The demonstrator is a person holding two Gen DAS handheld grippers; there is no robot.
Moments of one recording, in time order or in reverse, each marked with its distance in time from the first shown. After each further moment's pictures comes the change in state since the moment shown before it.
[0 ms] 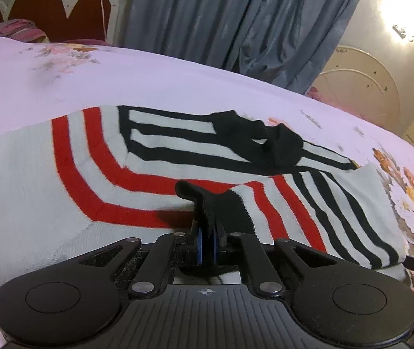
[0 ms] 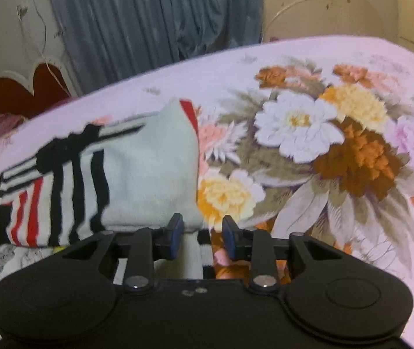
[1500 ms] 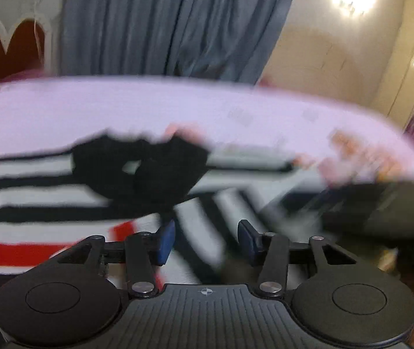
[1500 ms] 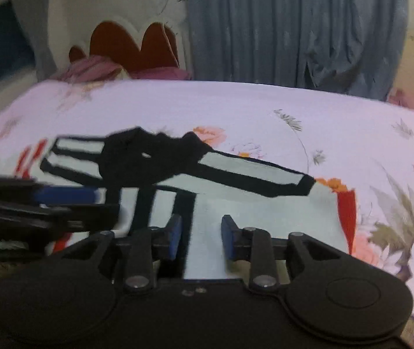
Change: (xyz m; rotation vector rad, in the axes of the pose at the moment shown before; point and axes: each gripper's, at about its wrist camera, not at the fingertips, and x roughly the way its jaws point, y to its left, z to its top) left arm 0.081 -0.114 0.026 0.206 -0.012 -0.070; right arm 0.089 0.079 0.085 -0.448 -0.047 0.265
